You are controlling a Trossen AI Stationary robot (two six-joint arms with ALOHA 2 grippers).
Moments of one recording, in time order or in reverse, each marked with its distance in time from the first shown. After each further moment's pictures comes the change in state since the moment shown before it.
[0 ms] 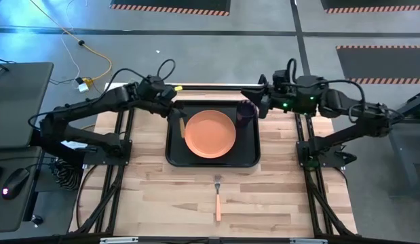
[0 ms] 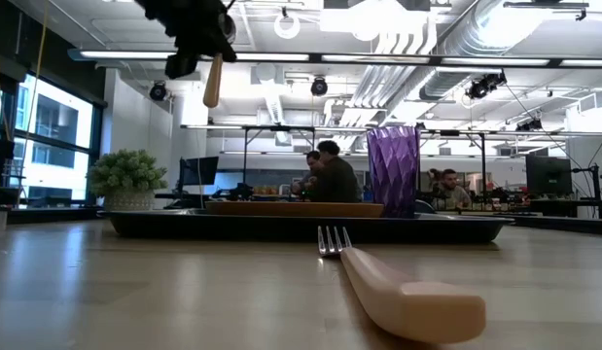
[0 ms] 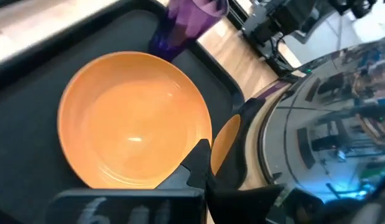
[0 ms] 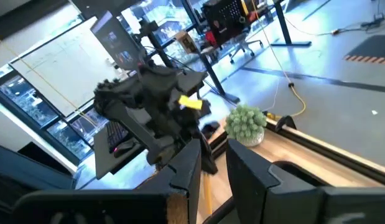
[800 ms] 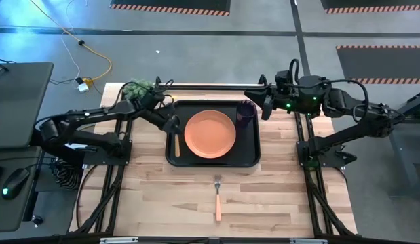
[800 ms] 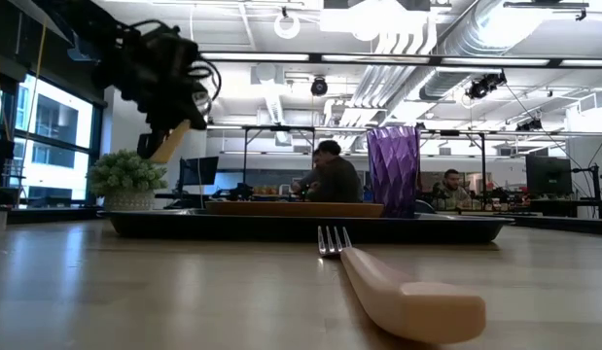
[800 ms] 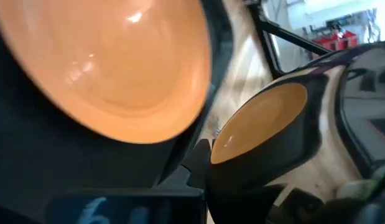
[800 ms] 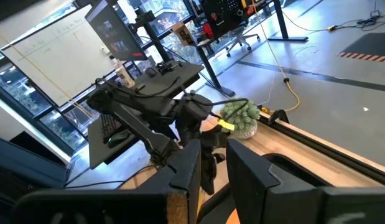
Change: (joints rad) left arm 0.196 0.027 -0.472 0.375 0.481 -0.070; right arm 0.000 -0.019 0.000 -0.061 -0.006 -0.014
